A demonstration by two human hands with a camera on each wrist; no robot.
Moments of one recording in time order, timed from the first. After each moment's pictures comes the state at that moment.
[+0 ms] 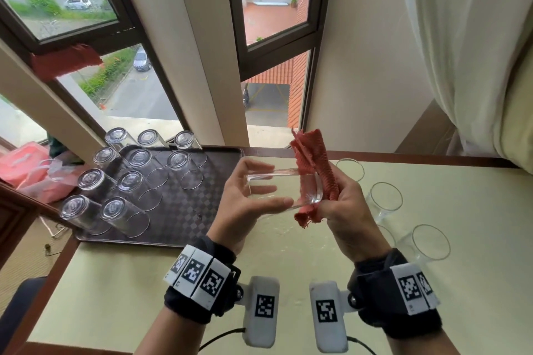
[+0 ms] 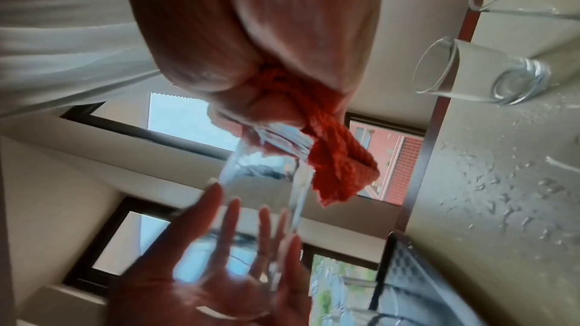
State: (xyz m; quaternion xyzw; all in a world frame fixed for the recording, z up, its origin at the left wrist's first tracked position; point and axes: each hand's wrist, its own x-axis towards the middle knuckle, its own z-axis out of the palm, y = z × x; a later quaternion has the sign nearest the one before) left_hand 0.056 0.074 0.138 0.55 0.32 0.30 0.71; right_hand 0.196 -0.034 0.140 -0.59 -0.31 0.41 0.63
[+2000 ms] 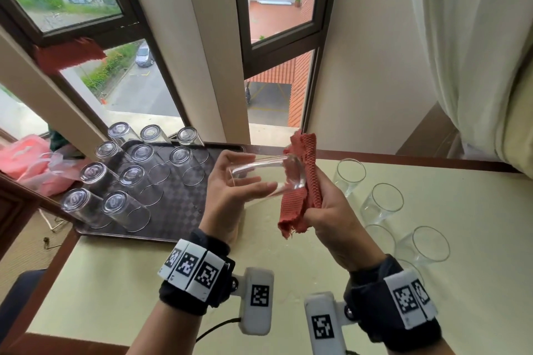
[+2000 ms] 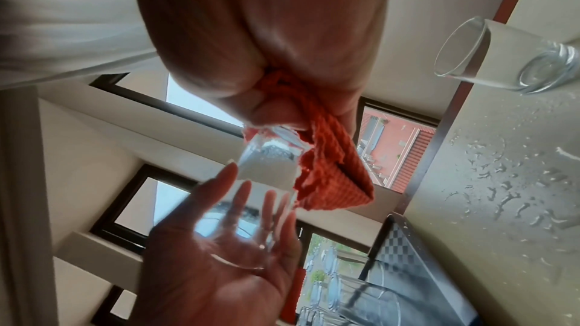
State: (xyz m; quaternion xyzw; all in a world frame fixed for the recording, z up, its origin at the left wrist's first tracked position) left_hand 0.046 0.081 0.144 0.52 0.34 0.36 0.70; right_hand 0.176 -0.031 0.144 -0.59 -0.35 0.46 0.57
